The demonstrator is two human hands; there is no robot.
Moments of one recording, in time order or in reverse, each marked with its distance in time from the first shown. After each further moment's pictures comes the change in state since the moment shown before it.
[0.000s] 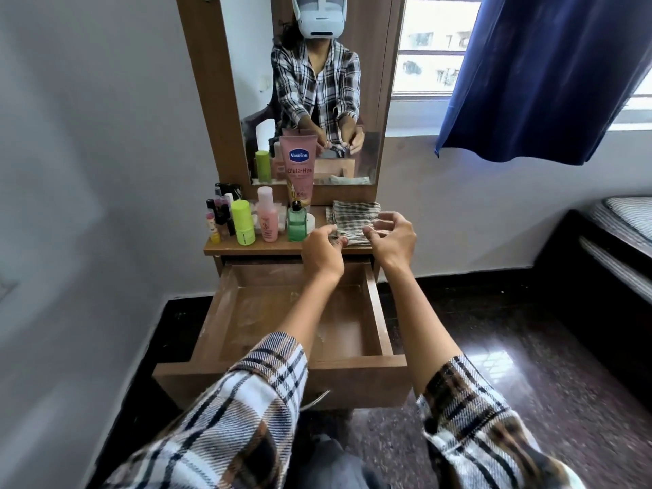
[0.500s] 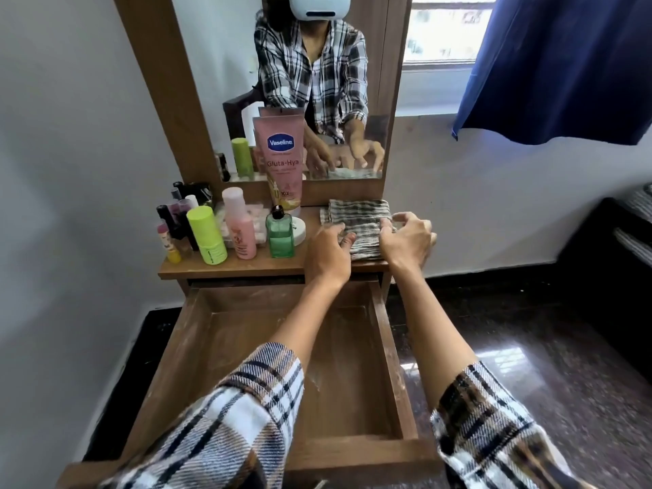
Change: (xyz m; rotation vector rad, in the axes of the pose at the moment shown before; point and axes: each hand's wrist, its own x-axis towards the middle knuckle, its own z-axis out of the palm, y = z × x) left_hand 0.073 -0.035 0.070 0.154 -0.106 0.141; right_hand 0.093 0.061 0.051 -0.322 0.141 0.126
